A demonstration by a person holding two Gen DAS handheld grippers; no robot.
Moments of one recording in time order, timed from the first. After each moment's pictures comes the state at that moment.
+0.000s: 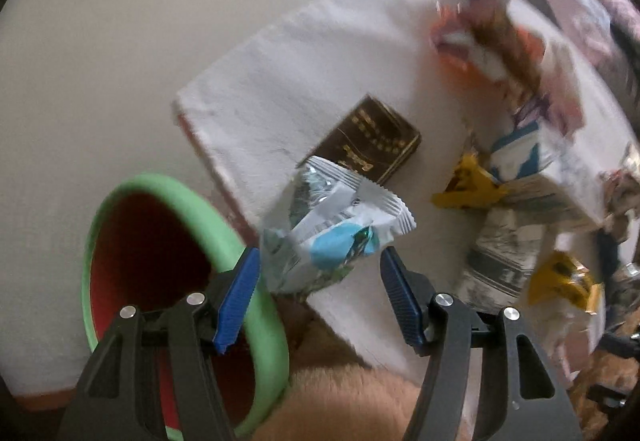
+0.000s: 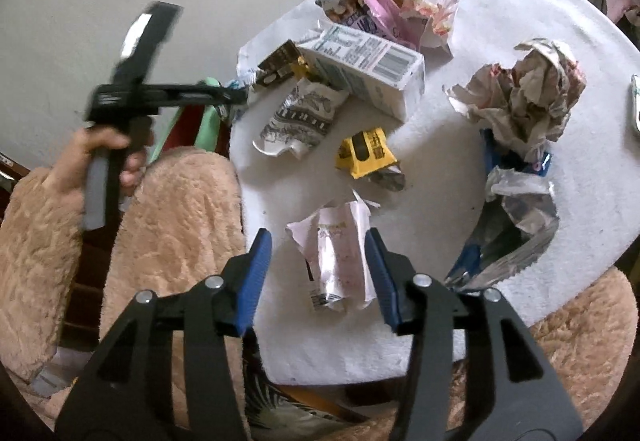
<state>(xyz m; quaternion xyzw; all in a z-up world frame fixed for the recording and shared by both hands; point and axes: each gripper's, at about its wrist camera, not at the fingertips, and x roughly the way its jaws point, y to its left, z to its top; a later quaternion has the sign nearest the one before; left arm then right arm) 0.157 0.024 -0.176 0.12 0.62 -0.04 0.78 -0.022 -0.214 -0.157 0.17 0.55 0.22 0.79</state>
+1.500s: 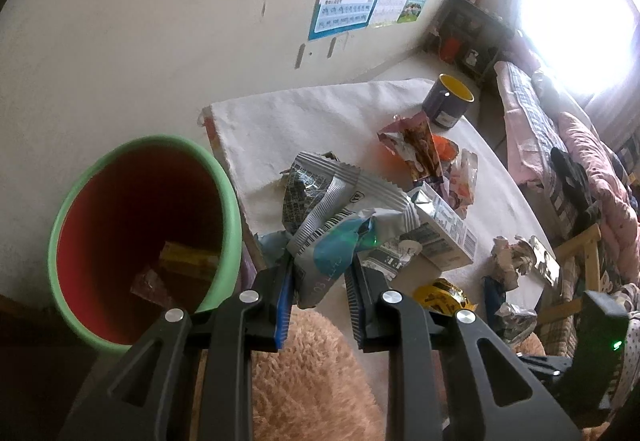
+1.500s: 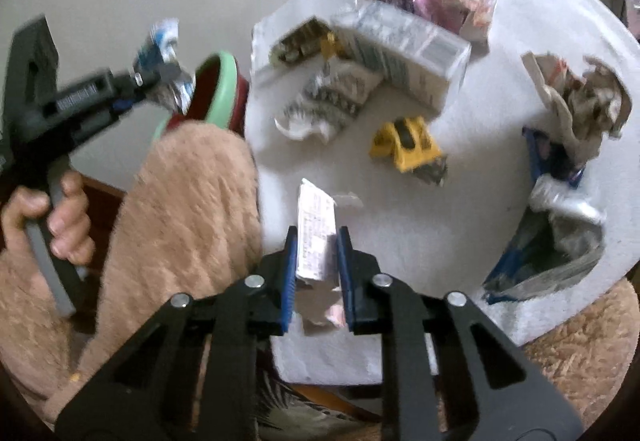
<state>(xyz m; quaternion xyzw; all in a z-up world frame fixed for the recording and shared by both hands) 0.046 0.057 -0.095 -0.10 0.48 -0.05 0.87 -0.013 -0.191 -0.155 0.14 0.57 0.24 0.78</state>
